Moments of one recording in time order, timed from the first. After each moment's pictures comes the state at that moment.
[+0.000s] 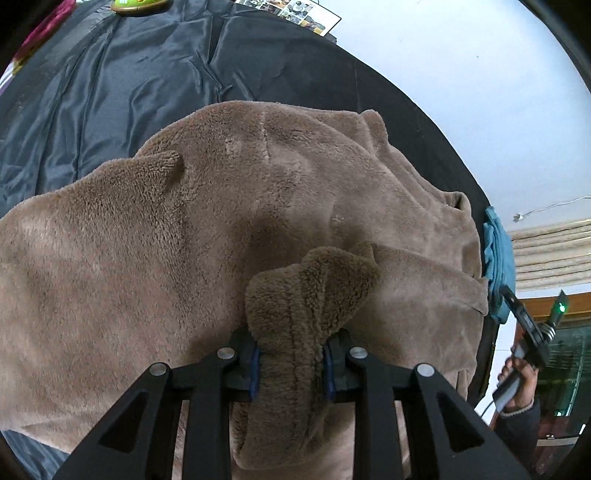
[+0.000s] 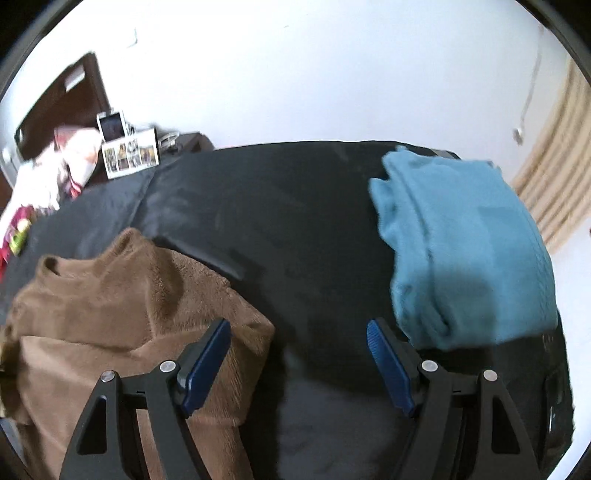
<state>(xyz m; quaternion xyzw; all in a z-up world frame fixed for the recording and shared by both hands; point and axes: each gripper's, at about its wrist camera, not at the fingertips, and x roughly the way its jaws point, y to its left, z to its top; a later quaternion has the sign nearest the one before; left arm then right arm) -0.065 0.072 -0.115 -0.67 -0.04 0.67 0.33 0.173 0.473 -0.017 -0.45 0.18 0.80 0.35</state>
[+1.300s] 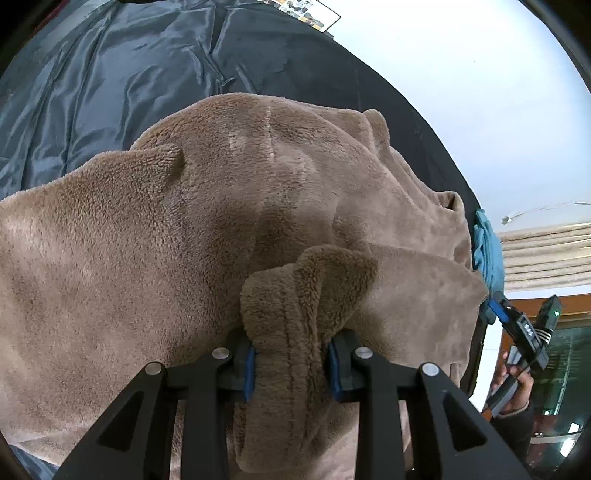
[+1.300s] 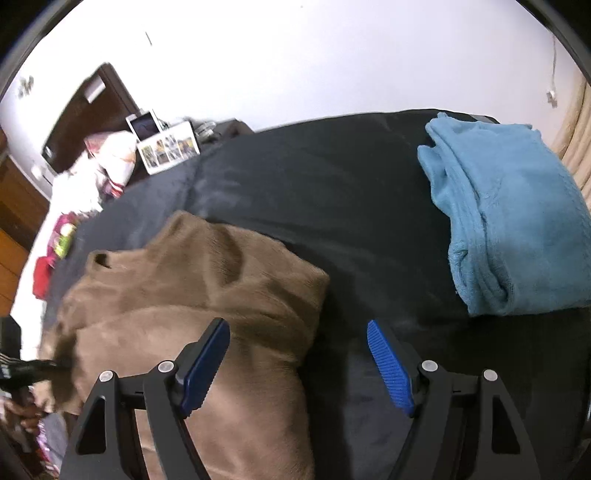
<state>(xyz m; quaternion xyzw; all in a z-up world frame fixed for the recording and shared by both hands) -0.077 0.055 -0.119 -0.67 -0.07 0.65 0.34 0.169 0.464 -0.015 -0.44 0.27 0.82 0.26</state>
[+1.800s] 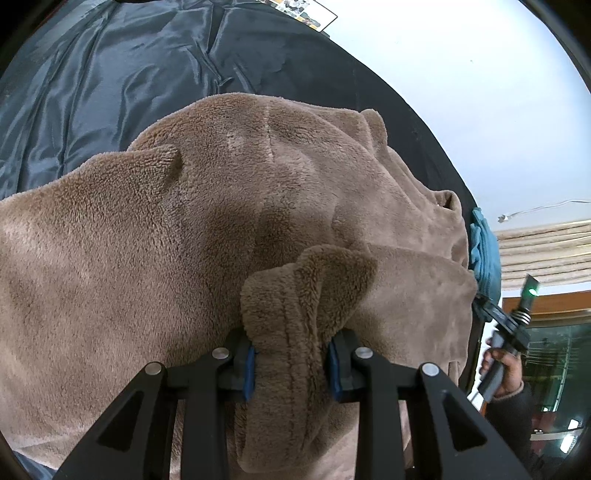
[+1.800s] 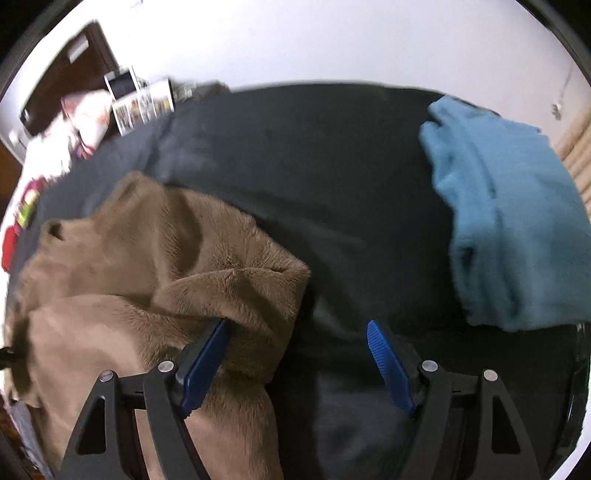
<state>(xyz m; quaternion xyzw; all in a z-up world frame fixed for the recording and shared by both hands) -0.080 0.060 -0.124 -0.67 -0.07 0.65 0.35 0.120 0.472 -0.071 -0.54 0.20 0.76 0.29</state>
